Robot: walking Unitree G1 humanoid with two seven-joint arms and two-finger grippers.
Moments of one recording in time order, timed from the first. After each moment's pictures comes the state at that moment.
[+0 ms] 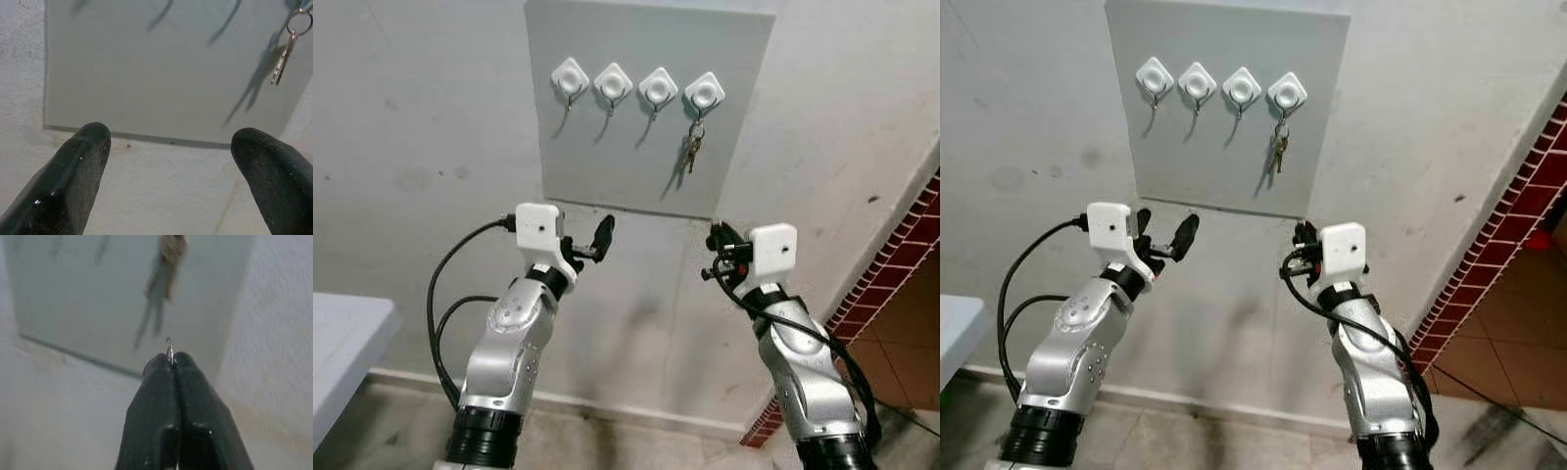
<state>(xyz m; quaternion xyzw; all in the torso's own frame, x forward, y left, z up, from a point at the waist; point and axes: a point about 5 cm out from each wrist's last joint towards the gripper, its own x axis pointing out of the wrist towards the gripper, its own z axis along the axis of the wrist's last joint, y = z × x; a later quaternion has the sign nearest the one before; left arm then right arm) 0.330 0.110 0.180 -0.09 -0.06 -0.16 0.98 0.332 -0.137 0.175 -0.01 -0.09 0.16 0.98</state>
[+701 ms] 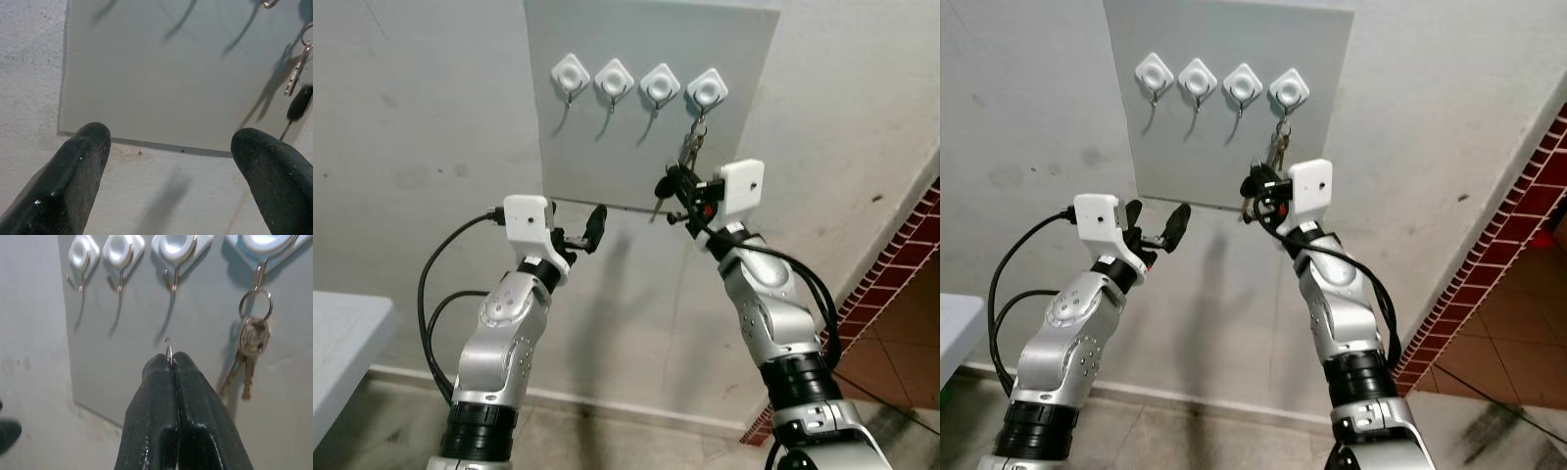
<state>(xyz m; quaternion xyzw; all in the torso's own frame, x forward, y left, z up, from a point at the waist) 0.331 0.116 0.185 -0.10 -0.07 -0.15 0.98 0.368 -0.098 0.223 0.06 -0.16 0.24 0.96</state>
